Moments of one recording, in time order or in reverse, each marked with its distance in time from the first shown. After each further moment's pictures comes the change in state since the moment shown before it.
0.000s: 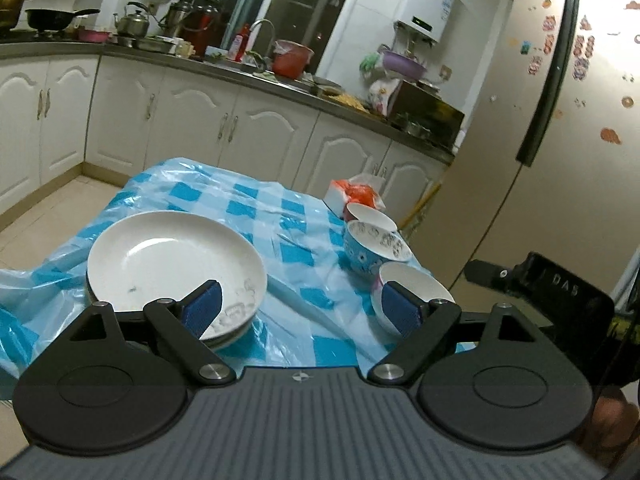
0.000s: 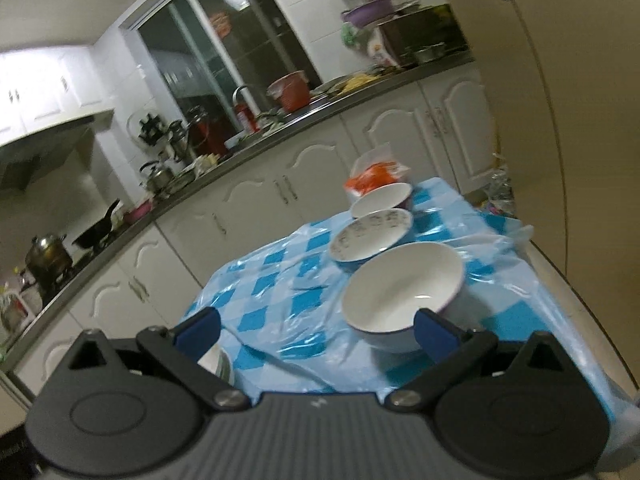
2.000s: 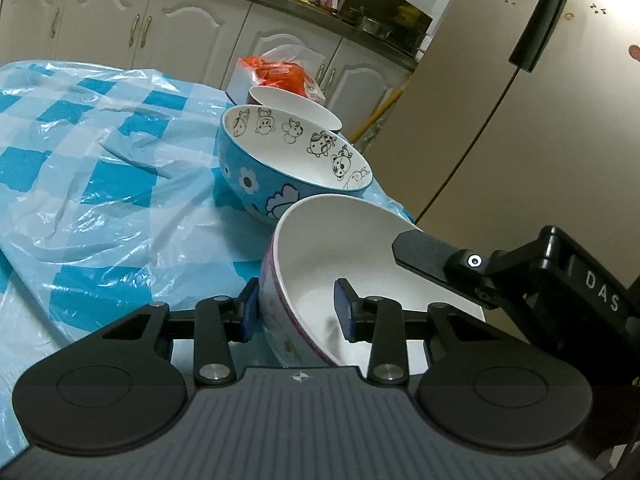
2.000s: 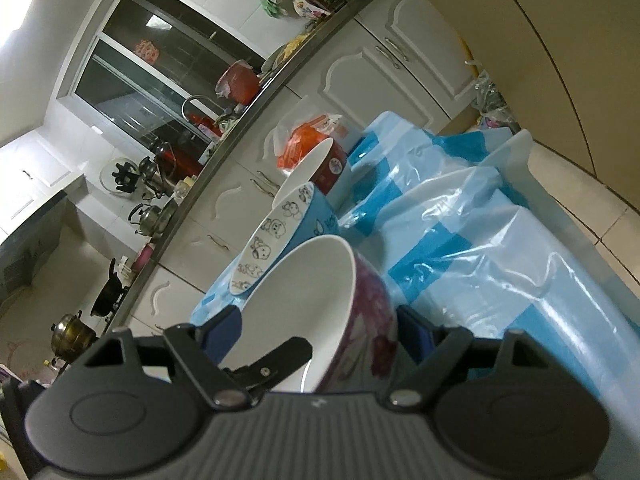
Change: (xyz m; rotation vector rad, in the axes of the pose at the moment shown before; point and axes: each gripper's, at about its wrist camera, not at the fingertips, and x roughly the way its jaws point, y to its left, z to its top) left arm 0.238 -0.076 -0.027 0.042 0.265 -0.166; right arm 0.106 -0.122 0.006 0.348 0.086 0.110
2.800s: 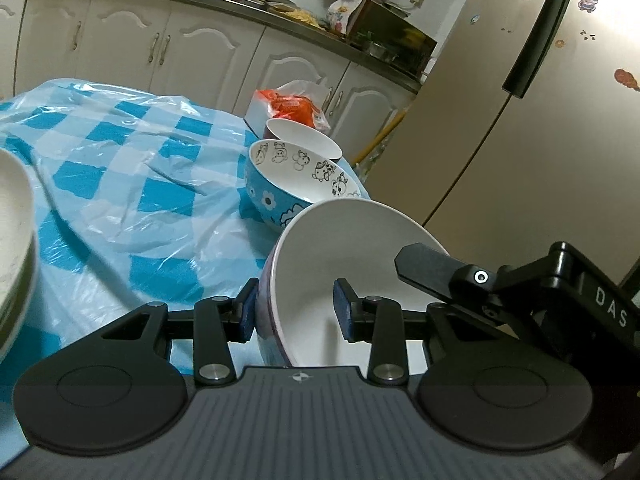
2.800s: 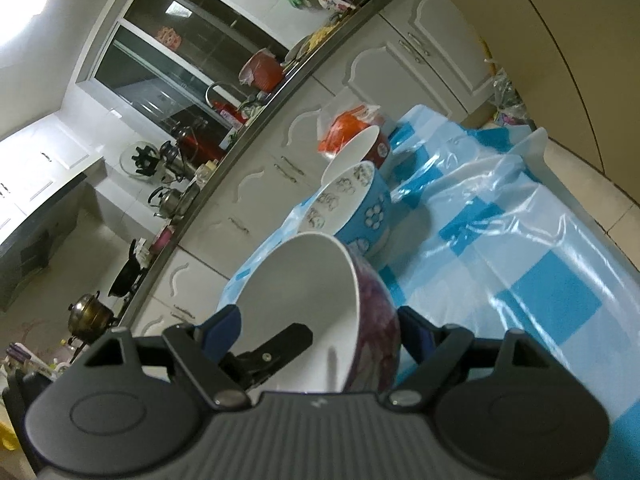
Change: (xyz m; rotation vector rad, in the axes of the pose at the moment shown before) left arm -0.062 -0.003 -0.003 -0.032 -0.050 0.024; right arm -0.036 0.044 -0.018 -0.032 0.042 0.033
